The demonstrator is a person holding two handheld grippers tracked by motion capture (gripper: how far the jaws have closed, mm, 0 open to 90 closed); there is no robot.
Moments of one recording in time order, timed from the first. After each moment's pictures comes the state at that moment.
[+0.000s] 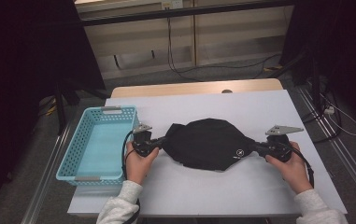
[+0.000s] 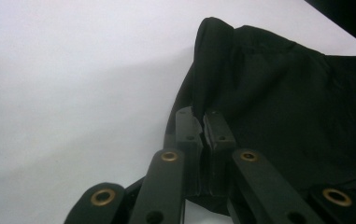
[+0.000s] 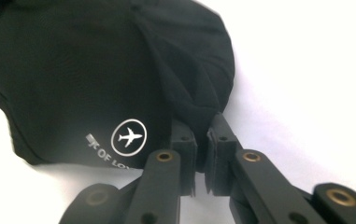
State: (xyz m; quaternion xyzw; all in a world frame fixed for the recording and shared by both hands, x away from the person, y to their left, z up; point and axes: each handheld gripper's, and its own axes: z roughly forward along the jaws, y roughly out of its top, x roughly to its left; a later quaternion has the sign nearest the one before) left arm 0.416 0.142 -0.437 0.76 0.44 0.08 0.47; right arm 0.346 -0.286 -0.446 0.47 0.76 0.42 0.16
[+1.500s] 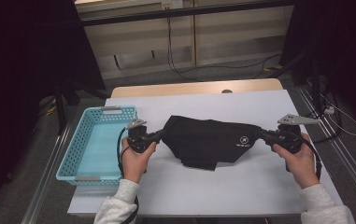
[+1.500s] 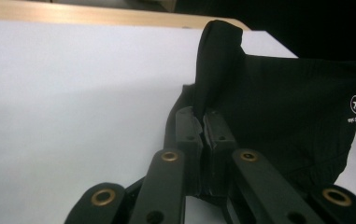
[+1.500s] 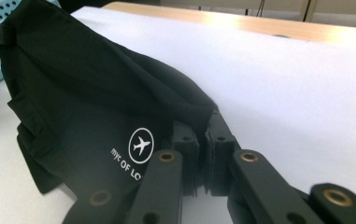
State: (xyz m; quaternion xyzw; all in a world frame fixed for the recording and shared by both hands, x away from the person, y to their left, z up) left arm 0.412 0.144 -0.405 0.73 0.44 0.09 0.52; right arm 0.347 -0.300 -0.406 0.47 0.72 0.47 0.19
